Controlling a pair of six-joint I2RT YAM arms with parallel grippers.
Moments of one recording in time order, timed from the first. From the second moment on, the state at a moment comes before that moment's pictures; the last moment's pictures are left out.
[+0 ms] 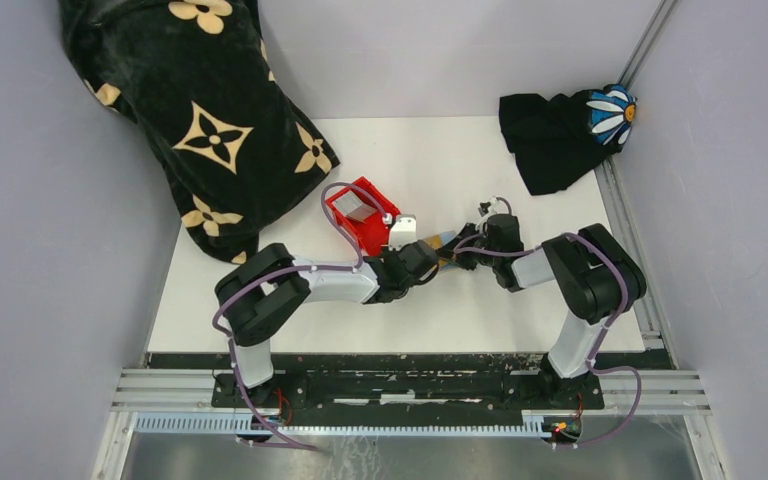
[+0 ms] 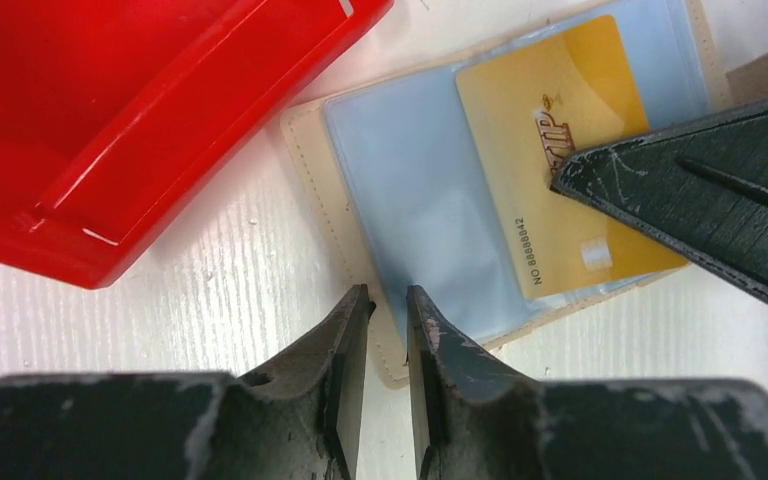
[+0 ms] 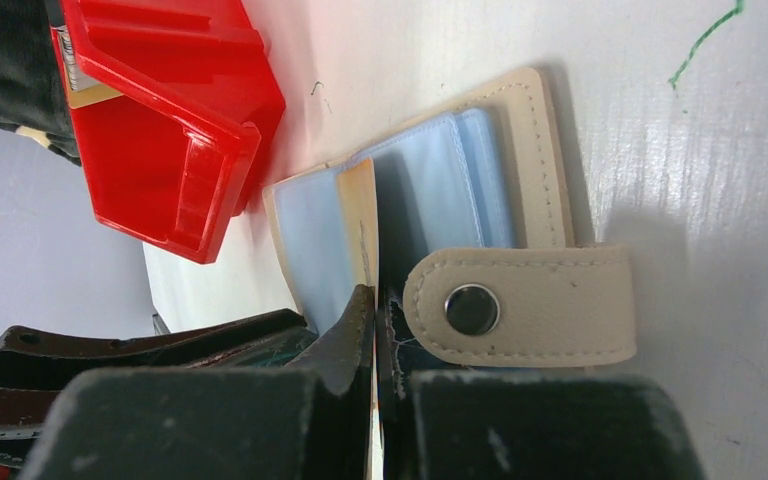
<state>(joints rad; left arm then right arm) -1.02 1.84 1.00 -0.08 -0.58 -0.78 0.34 1.80 0.54 0.67 -0.42 0.87</state>
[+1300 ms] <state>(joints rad) -1.02 1.83 0.98 -0.16 -0.64 -0.80 0.33 1.81 0.56 0.65 -0.47 0.86</state>
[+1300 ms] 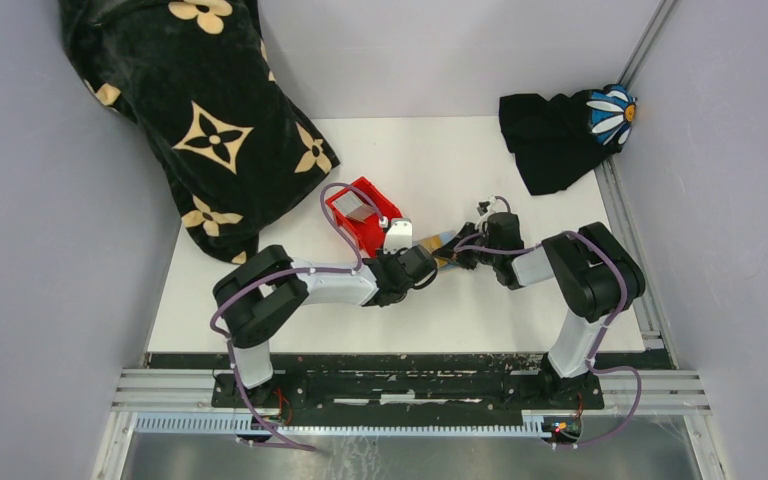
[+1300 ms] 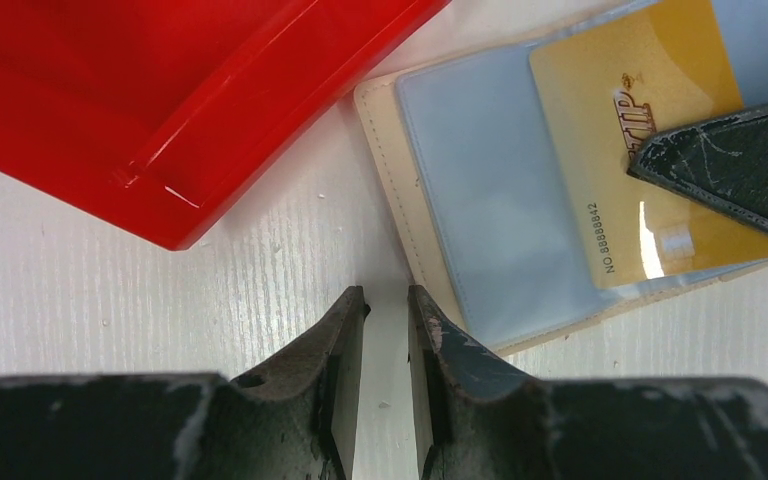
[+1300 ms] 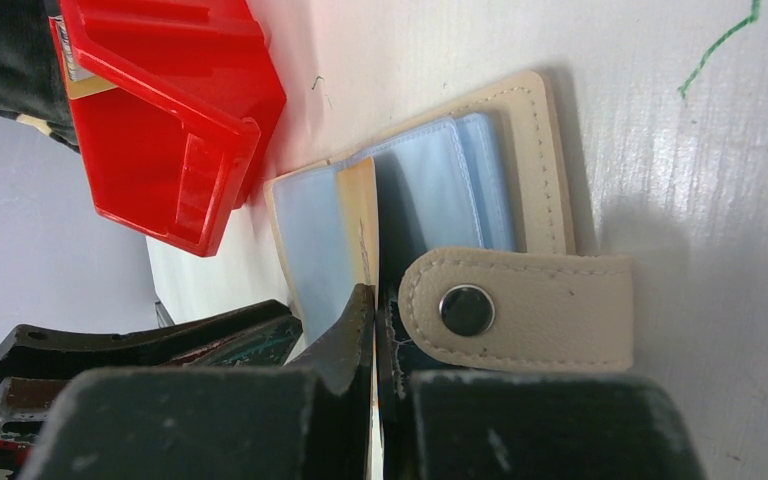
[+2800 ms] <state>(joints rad) -1.02 1.85 0.99 -0.15 -0.66 -0.77 0.51 1.69 0.71 0.28 -0.11 0.64</state>
